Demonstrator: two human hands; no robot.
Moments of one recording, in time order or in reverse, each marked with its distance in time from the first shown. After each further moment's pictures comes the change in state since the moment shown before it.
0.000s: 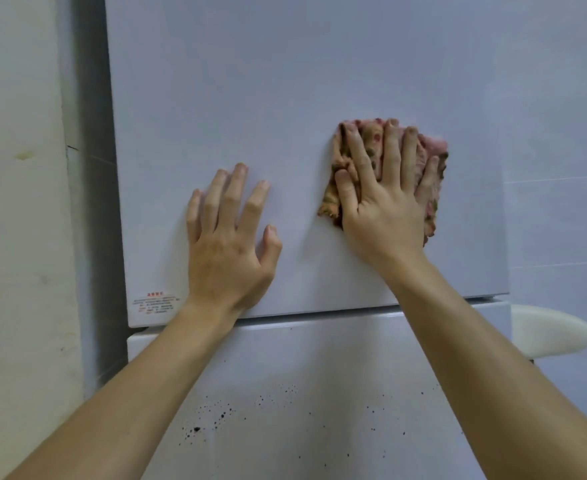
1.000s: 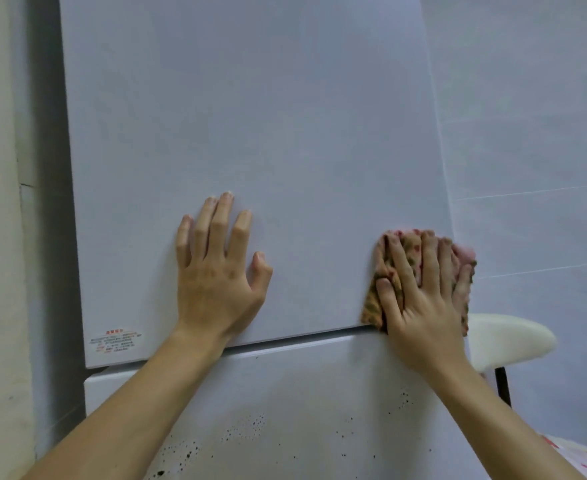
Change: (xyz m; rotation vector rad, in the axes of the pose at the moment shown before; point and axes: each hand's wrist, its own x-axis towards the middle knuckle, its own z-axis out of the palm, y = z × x) left_hand 0.010 0.025 0.013 0.038 0.051 0.042; right_hand -0.100 0.114 -0.009 0.017 -0.036 0.064
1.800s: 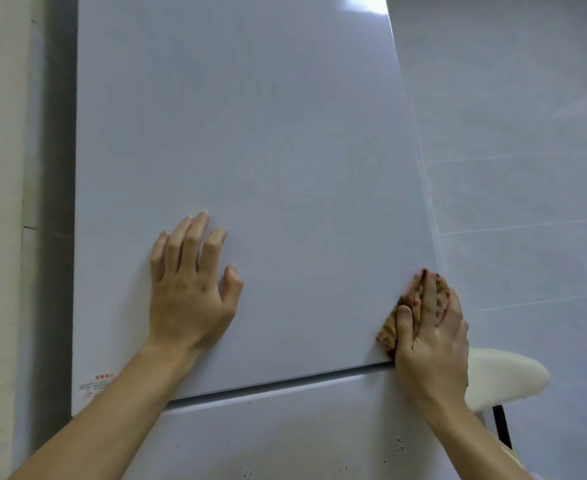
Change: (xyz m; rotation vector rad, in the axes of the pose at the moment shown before) left_hand 0.029 -0.029 -0.002 -0.026 0.007 -0.027; right_hand 0.002 -0.004 -0.013 0.188 -0.007 0.388
